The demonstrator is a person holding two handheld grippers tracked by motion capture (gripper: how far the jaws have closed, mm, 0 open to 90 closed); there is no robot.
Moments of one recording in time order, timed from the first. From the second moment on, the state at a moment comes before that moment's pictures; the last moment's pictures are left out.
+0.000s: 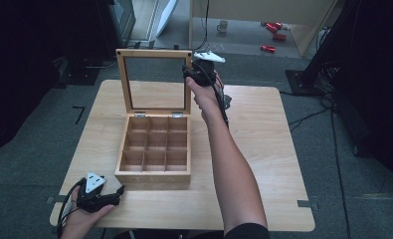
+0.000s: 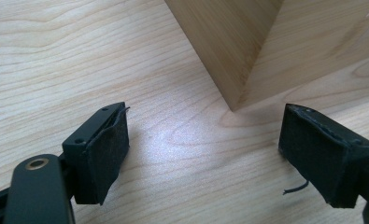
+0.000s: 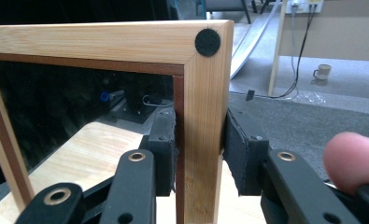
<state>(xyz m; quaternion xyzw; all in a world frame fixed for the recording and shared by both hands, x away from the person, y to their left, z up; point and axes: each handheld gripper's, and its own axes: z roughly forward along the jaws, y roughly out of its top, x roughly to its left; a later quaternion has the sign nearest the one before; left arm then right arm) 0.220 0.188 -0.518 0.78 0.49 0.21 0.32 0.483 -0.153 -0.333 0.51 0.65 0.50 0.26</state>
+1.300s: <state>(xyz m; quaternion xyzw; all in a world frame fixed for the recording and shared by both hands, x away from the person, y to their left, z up) 0.222 0.187 -0.518 0.78 0.49 0.21 0.32 0.397 -0.212 -0.351 0.48 0.69 0.48 0.27</state>
